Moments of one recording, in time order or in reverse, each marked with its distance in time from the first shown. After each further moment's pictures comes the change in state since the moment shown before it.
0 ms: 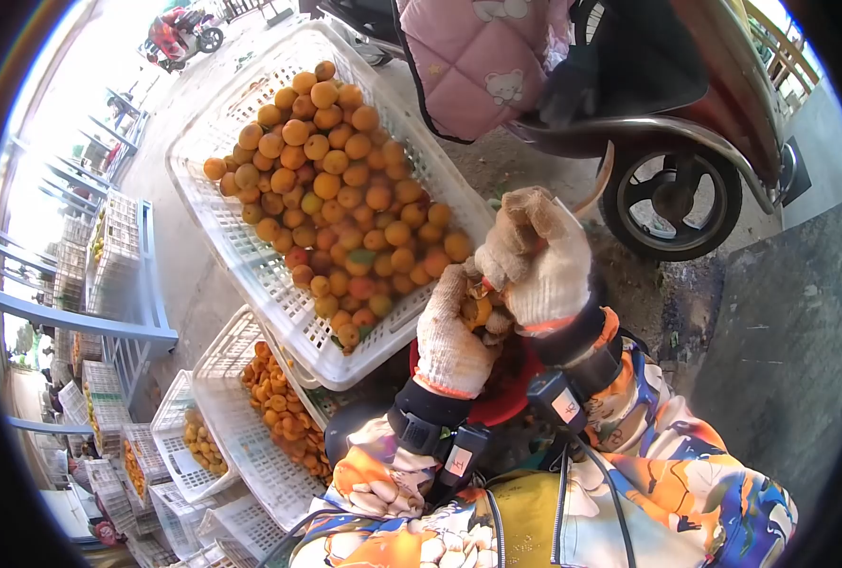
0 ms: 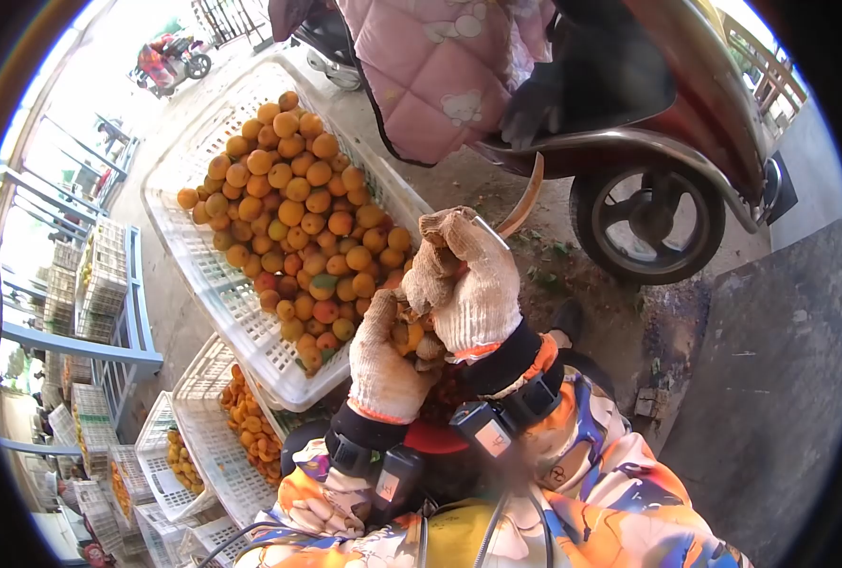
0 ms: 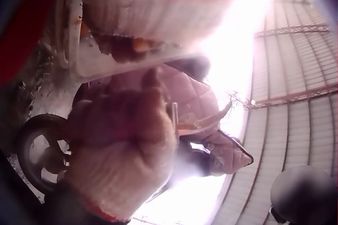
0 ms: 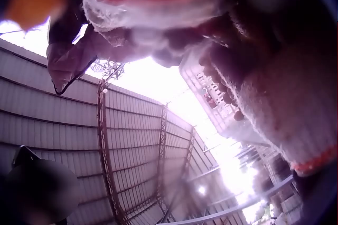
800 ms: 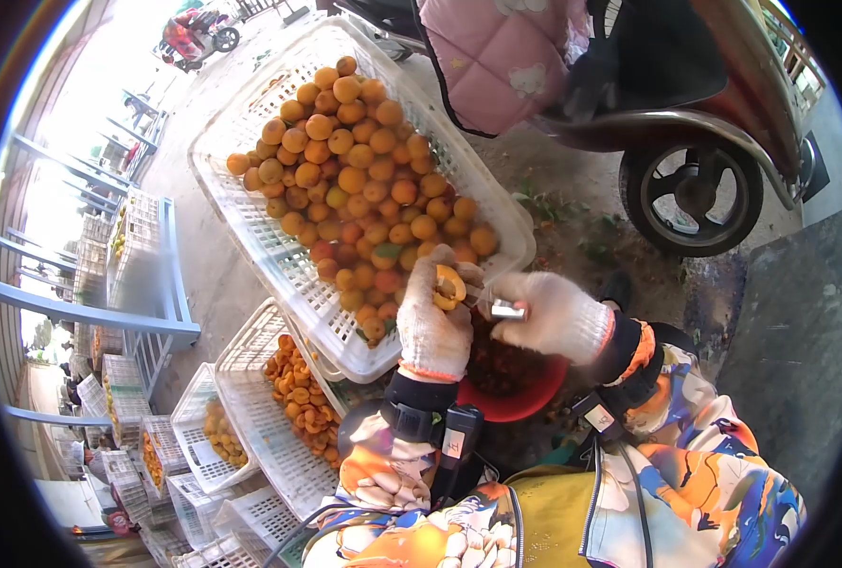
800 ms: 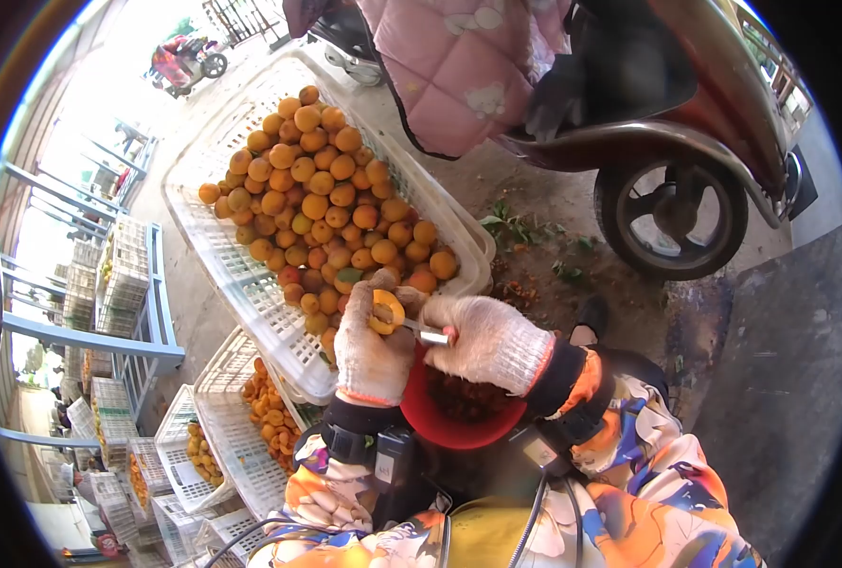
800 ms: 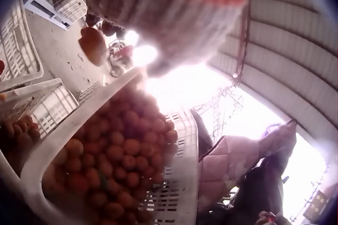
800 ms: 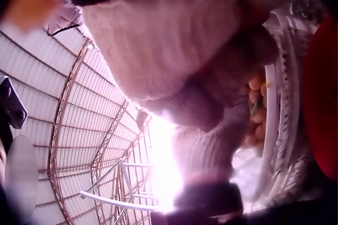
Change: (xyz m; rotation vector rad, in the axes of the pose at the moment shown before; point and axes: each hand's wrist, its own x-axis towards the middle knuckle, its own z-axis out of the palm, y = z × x) left_hand 0.003 0.029 -0.021 0.612 0.109 0.646; right_hand -0.025 -0.009 -0.013 -1.646 -0.630 0.237
